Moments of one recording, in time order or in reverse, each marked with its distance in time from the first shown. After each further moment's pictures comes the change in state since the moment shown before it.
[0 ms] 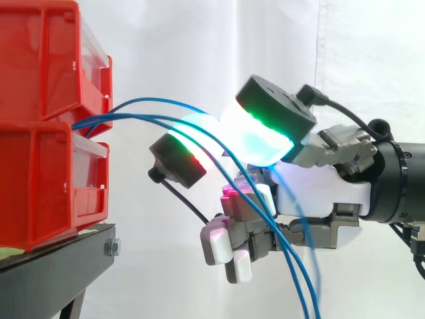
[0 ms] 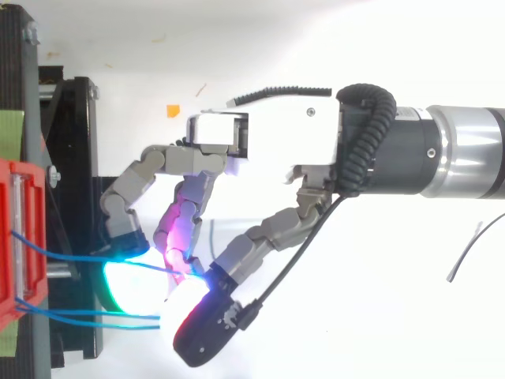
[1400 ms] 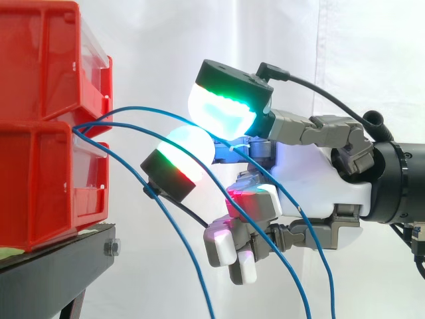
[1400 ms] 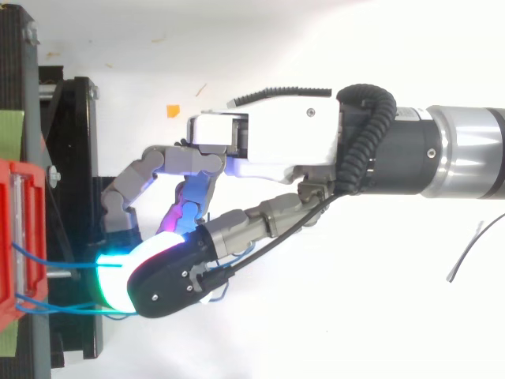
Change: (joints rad) arm 0.000 0.000 0.001 -0.006 0.000 0.000
